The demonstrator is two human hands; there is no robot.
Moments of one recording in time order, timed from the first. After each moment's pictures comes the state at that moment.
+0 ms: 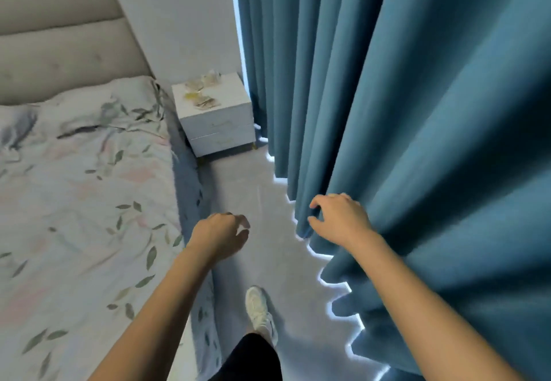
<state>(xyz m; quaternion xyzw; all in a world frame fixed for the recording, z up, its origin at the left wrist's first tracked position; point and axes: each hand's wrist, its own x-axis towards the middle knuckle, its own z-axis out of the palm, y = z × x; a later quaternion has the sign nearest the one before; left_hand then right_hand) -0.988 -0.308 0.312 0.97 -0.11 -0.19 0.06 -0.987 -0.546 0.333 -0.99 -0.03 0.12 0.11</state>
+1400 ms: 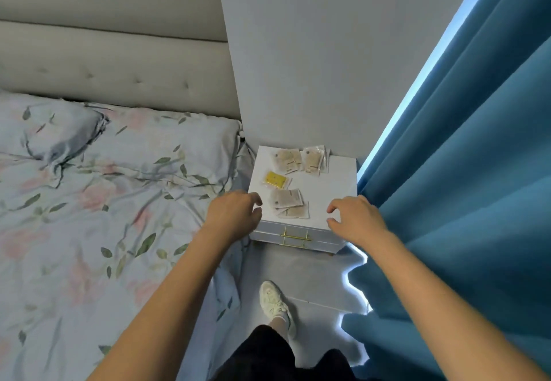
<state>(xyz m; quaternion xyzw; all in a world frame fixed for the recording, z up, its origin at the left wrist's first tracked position) -0.211 -0.035 0.288 0.97 0.15 -0.13 0.10 -0.106 -0.248 0.276 -0.94 -0.27 0.21 0.03</state>
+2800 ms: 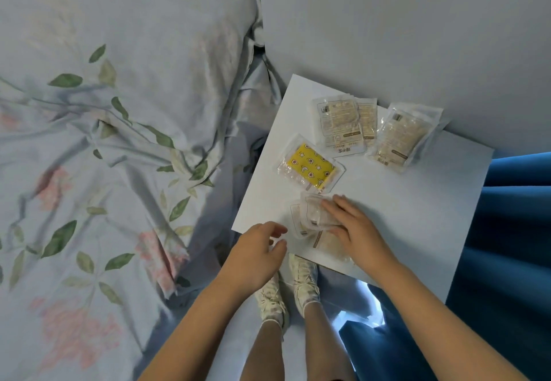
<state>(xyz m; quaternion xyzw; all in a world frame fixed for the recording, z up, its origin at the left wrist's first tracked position) -0.046 0.050 -0.052 0.77 0.35 -0.25 0.47 0.091 -0.110 -0.111 -0.84 -0.31 0.39 0.23</state>
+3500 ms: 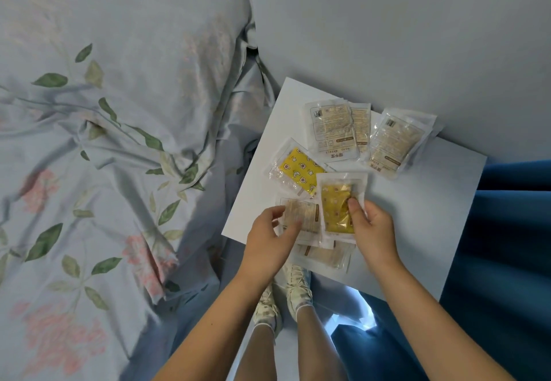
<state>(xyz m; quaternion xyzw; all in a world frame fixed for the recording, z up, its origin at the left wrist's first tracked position) -0.005 0.026 -0.063 0.64 0.49 -0.12 0.58 0.108 -0.103 -0.100 -0.82 0.05 0.33 0.46</state>
